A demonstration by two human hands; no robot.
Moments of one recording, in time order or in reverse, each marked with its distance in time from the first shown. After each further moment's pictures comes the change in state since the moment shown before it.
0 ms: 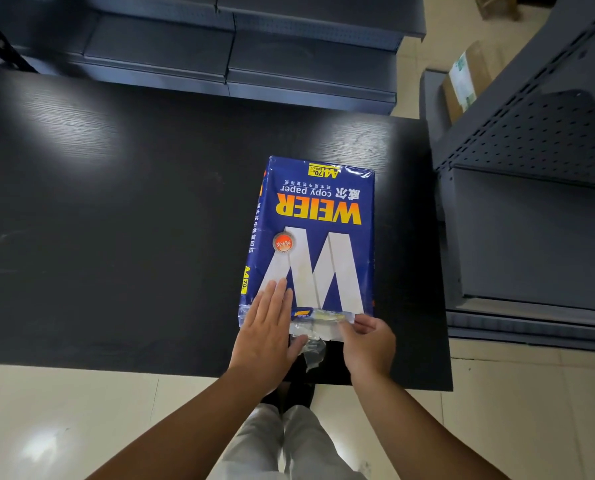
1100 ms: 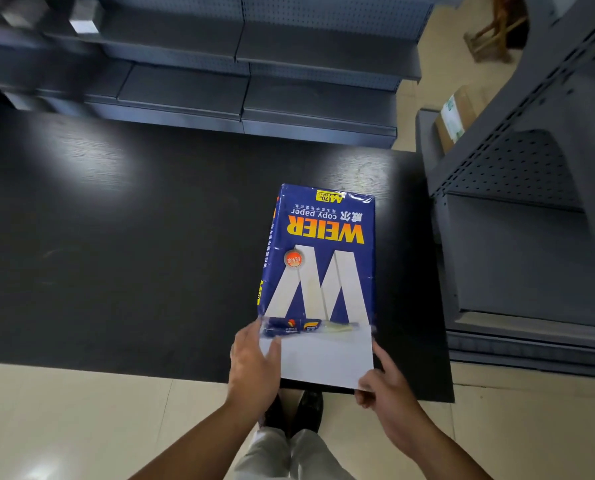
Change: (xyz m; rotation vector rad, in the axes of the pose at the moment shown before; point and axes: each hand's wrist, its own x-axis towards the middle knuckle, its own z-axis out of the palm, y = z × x) left_hand -0.045 -0.002 -0.029 -0.928 0.165 -0.573; right_hand -0.033 0.014 -0.069 0.015 -0.542 0.051
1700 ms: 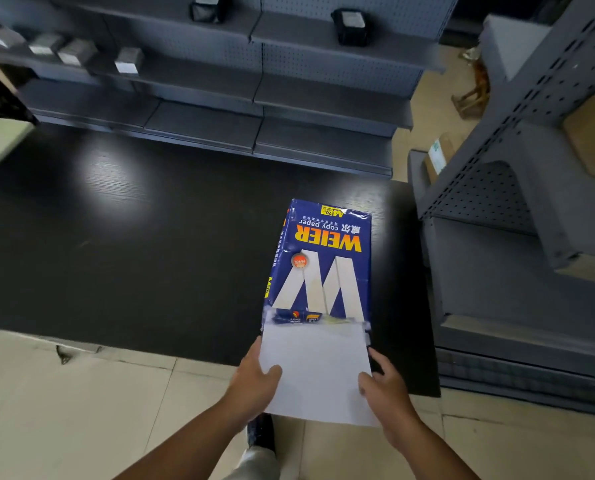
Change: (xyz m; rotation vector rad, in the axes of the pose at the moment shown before) left_hand -0.058 -0.021 -0.028 -0.175 -0.318 -0.041; right_hand -0.041 0.018 0.005 -0.212 0.157 -0.113
